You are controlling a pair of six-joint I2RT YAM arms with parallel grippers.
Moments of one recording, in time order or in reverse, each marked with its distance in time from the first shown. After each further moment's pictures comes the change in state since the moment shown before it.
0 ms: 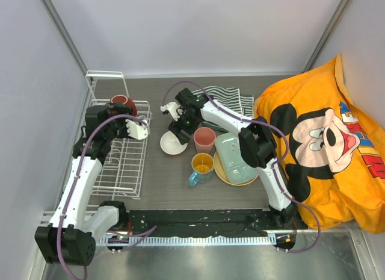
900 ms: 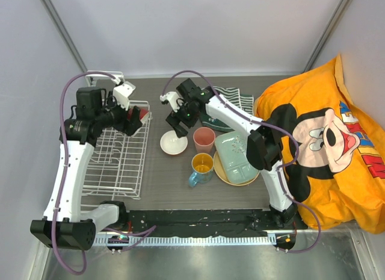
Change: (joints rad) left arm -0.011 0.135 0.427 -0.441 0.178 -1.137; right arm 0.000 -0.064 0.052 -0.032 -0.008 0.037
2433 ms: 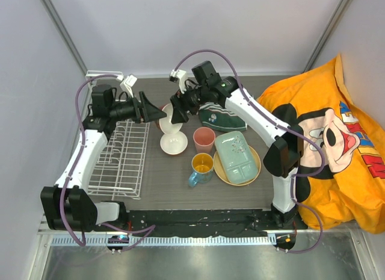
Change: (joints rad) left arm 0.000 0.158 -0.223 0.581 0.499 -0.862; right arm -0.063 -0.240 -0.034 0.127 -0.304 0.167
